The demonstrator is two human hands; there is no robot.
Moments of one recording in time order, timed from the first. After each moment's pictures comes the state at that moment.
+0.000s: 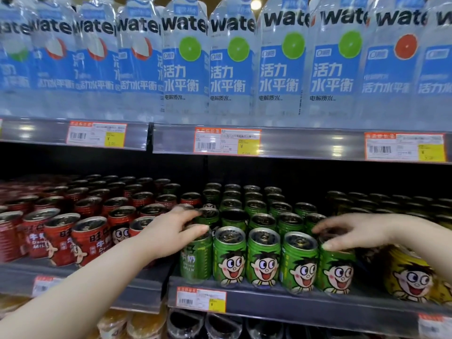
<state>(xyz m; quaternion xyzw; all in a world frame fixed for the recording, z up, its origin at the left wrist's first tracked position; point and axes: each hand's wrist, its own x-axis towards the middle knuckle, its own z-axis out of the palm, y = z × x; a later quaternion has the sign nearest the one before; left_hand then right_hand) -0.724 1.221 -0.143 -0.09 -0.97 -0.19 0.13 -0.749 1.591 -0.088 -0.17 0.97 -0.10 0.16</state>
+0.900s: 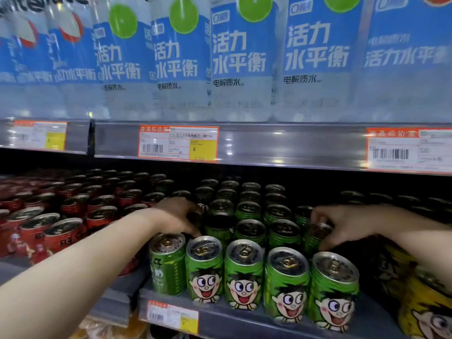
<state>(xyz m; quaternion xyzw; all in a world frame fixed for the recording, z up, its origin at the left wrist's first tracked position) -0.800 1.264 -0.114 0.01 -1.00 -0.05 0.01 -0.858 1.610 -0.101 -0.25 0.96 -0.05 0.10</state>
